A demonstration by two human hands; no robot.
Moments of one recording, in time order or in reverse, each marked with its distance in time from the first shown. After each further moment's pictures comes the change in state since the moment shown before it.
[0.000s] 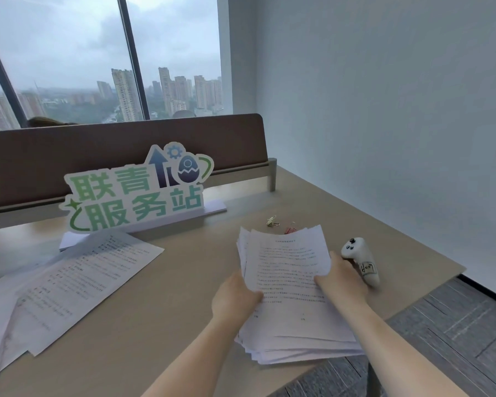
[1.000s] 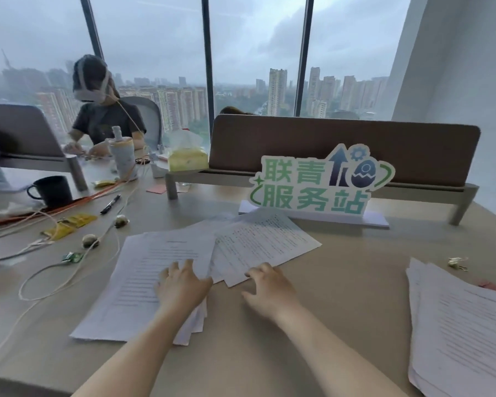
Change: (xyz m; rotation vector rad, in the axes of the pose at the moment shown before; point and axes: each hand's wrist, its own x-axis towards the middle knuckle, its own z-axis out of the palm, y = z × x) left_hand -0.113 -0.270 -0.233 0.213 0.528 -0.651; right_hand -0.197 -0.306 0.177 -0.120 -0.547 -1.025
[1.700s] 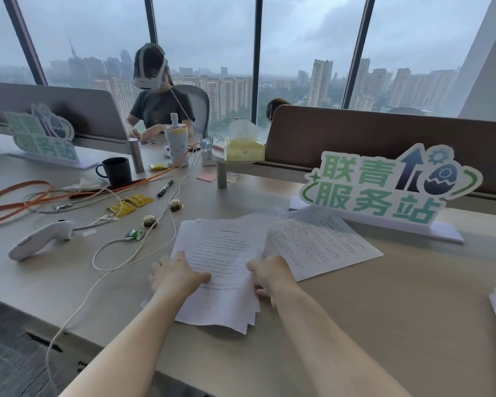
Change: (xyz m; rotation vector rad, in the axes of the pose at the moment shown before) left_hand 0.031 -0.101 -0.051 0.072 -0.047 -0.227; right_hand 0.044 -0.112 0.024 0.980 -0.115 0.445
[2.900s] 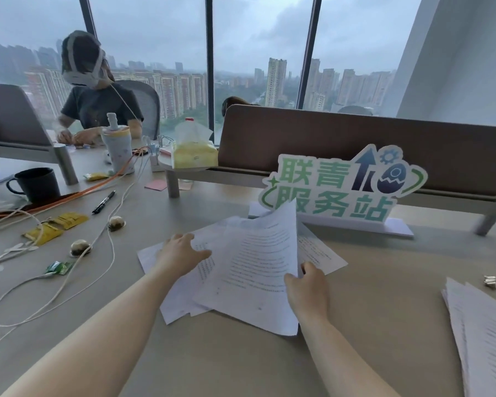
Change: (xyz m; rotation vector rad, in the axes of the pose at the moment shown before) left_hand 0.086 0.120 0.025 -0.049 -0.080 0.388; right_hand 0.044 0.047 -0.120 -0.230 0.612 -0.167
